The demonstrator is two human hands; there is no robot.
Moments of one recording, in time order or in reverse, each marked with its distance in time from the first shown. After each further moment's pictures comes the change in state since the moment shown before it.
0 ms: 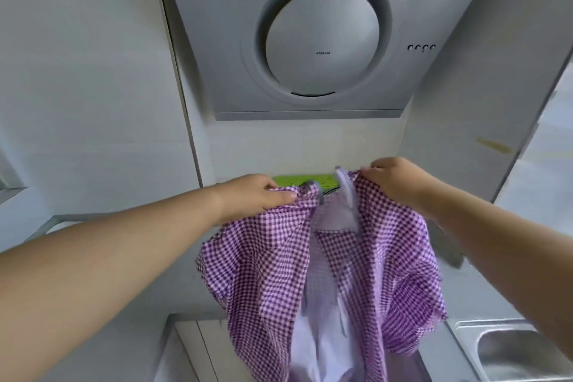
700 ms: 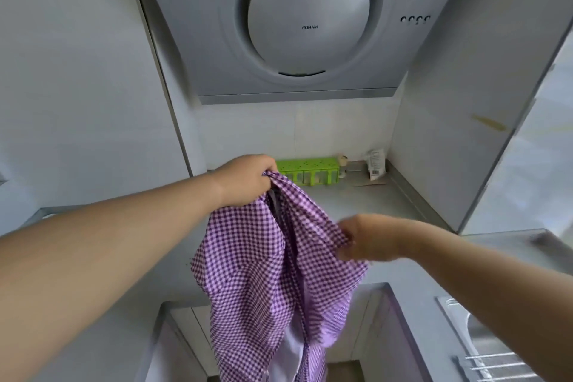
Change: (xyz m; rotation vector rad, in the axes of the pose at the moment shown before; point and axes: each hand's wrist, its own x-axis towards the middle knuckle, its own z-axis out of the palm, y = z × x) left_hand 0.033 0.006 0.014 0.356 0.169 0.142; right_hand -0.036 0.044 0.074 -0.296 -0.618 -0.211
